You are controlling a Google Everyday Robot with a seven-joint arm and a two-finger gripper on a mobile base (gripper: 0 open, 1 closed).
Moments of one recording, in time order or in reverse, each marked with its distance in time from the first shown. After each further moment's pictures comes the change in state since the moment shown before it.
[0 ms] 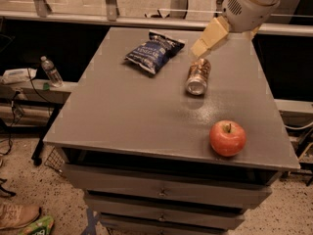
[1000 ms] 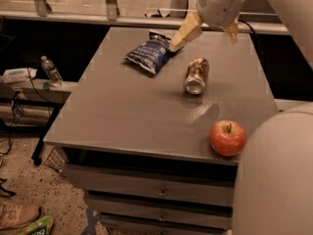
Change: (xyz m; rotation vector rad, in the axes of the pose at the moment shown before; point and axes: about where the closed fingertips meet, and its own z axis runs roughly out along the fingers) arm -0.040 -0.009 0.045 0.026 0.156 0.287
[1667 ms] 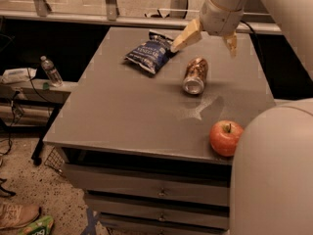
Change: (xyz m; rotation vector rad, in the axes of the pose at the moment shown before) arm -0.007 -0.004 0.032 -0.077 0.023 0.201
